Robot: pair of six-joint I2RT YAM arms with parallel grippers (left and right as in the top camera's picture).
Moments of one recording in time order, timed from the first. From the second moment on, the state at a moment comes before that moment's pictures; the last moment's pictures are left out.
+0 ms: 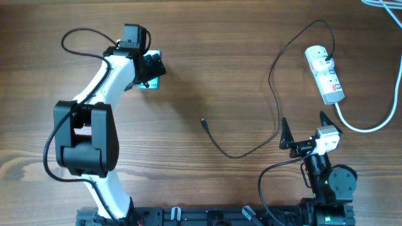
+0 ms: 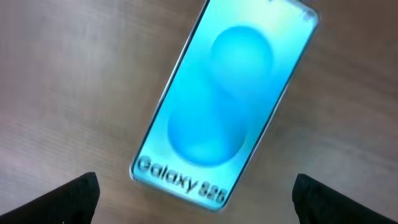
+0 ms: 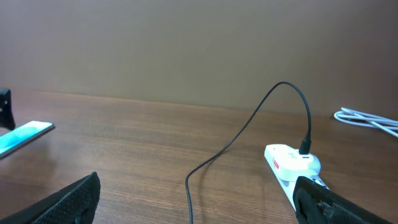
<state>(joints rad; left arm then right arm) -0.12 1.99 1.43 -0.67 -0.08 -0.49 -0.04 0.02 0.01 0.01 -0.19 -0.04</state>
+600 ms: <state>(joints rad) -0.12 2.10 1.42 -0.59 -0.07 -0.19 -0.04 0.02 0.01 0.01 -0.19 -0.04</state>
